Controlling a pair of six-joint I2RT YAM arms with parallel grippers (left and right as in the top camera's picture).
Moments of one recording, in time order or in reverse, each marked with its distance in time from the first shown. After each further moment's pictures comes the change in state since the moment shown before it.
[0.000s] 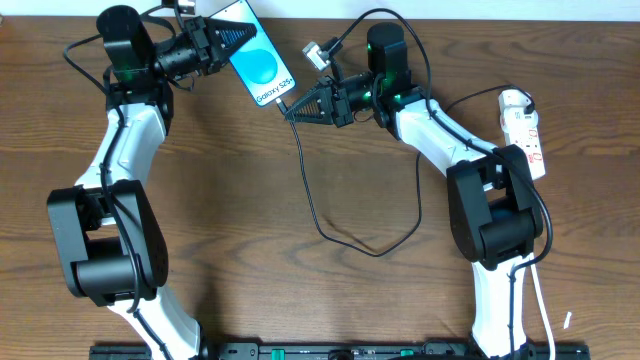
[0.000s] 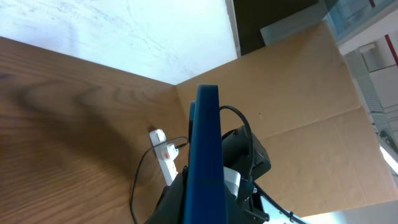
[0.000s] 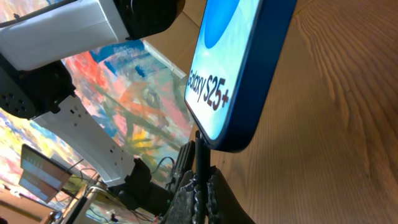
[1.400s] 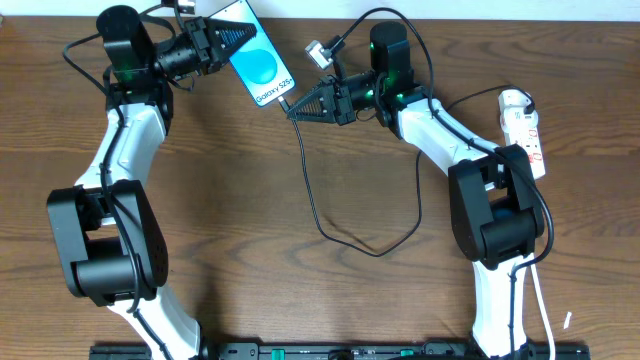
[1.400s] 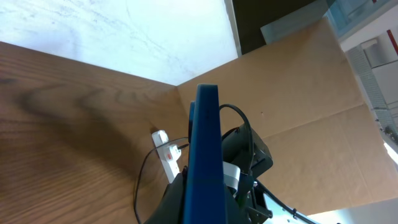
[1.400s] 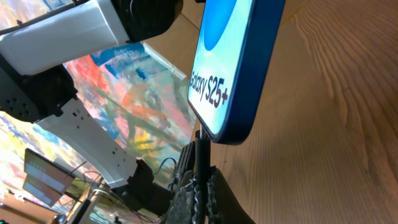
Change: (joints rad) left arm 0.000 0.000 0.000 0.000 0.000 0.027; right arm -0.010 0.000 0.000 0.005 -0.004 0.026
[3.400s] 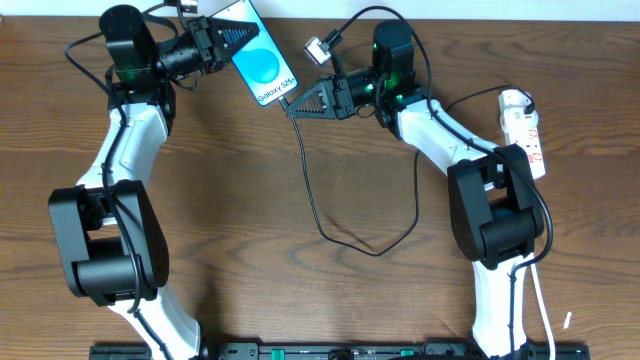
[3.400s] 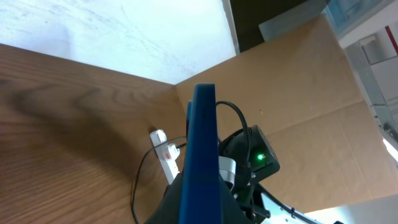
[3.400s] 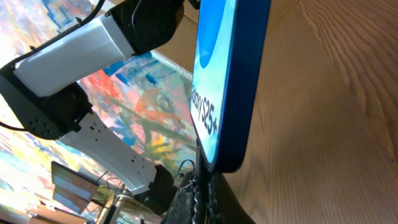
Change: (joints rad) left arm -0.011 0.000 0.000 0.010 0.004 0.000; right arm 0.000 0.001 -0.007 0.171 -0.016 0.280
